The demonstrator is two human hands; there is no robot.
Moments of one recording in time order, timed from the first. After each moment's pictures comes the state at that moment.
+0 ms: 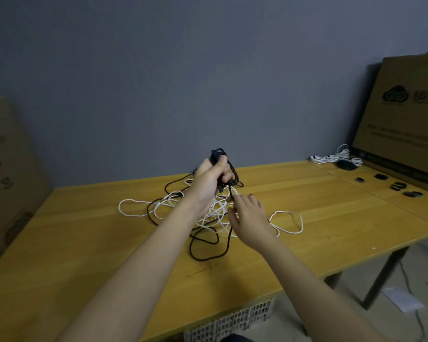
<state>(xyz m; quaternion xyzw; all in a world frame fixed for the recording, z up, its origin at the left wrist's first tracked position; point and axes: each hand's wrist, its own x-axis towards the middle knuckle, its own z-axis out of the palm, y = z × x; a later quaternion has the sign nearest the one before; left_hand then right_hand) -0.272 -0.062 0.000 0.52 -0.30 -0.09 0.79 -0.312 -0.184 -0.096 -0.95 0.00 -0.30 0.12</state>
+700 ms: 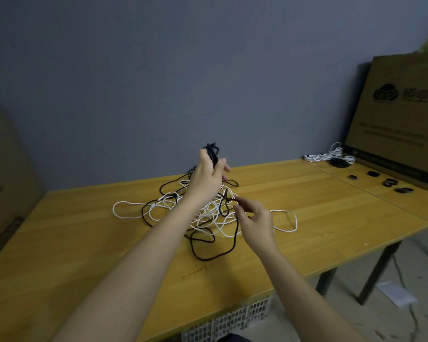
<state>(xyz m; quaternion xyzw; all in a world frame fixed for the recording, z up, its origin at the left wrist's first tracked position) -0.253 -0.074 -0.005 0.77 -0.33 0.12 0.53 -0.330 -0.184 -0.096 -0.77 0.10 -0.37 0.52</state>
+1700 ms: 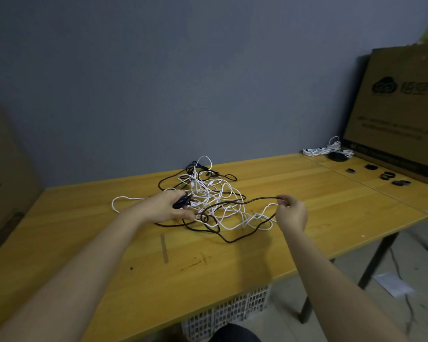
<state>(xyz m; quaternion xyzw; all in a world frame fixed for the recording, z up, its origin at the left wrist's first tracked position) -0.223 0.018 -0.042 0.89 -0.38 -0.12 0.24 -0.329 -0.272 -0.109 -0.75 0.36 -0.35 0.43</state>
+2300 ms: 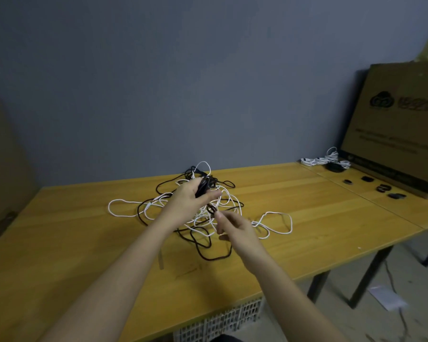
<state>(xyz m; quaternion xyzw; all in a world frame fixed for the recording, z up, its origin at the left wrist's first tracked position) -0.258 -0.031 -0.037 0.78 -0.36 0.04 0.51 -0.357 -0.154 -0.083 -0.73 0.05 -0.16 0.67</state>
